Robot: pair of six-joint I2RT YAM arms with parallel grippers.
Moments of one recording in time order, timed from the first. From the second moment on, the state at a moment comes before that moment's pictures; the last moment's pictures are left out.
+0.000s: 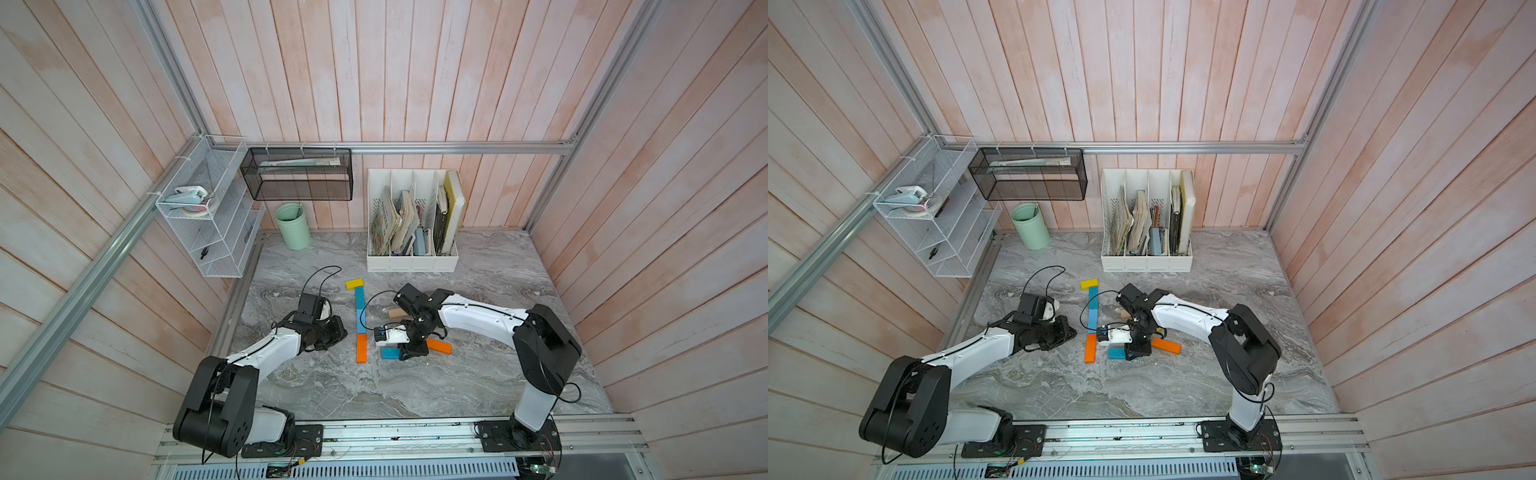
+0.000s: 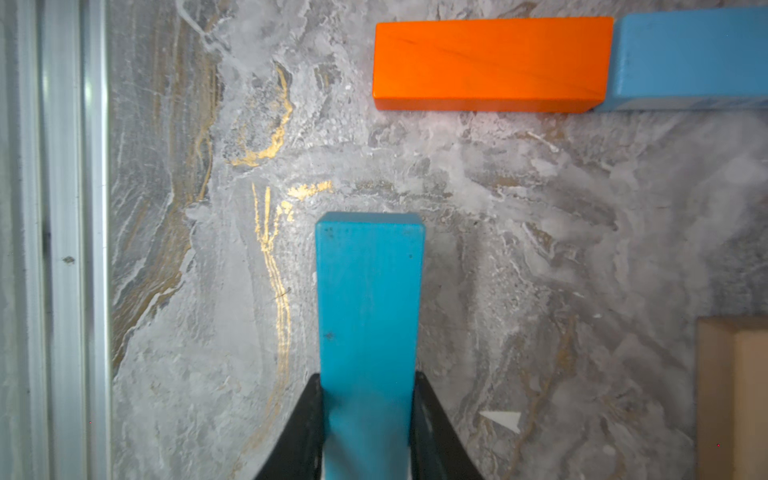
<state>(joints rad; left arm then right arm) -0.26 1.37 0.61 -0.25 0.41 -0.66 0.86 1.82 1.23 -0.80 -0.35 -0.77</state>
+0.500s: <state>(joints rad) -0.25 1.37 0.61 -0.27 0.41 -0.65 0.92 1.97 1.34 -0.72 -0.16 -0.65</state>
